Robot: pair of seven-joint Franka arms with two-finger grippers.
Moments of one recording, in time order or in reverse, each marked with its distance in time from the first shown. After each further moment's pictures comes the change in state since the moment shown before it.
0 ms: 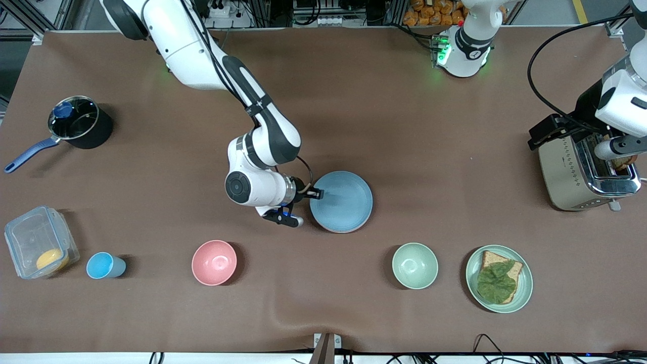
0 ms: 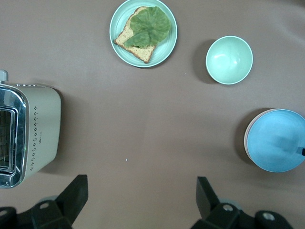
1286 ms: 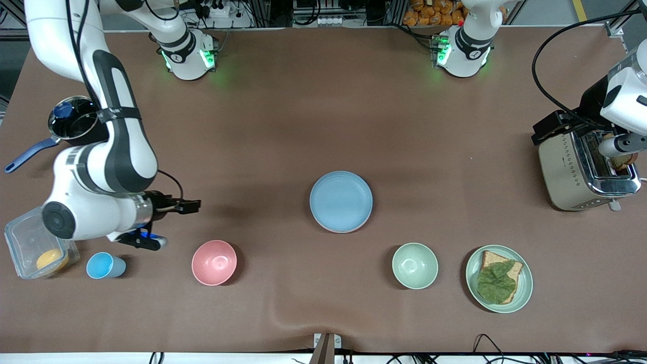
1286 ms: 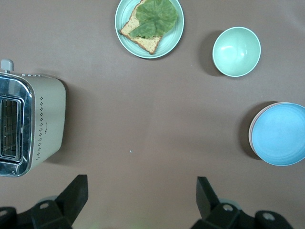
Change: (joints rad) left arm 0.007 0.001 0.004 0.017 0.000 -0.054 0.000; right arm -0.429 -0.220 -0.047 0.038 -0.456 -0.526 -0.253
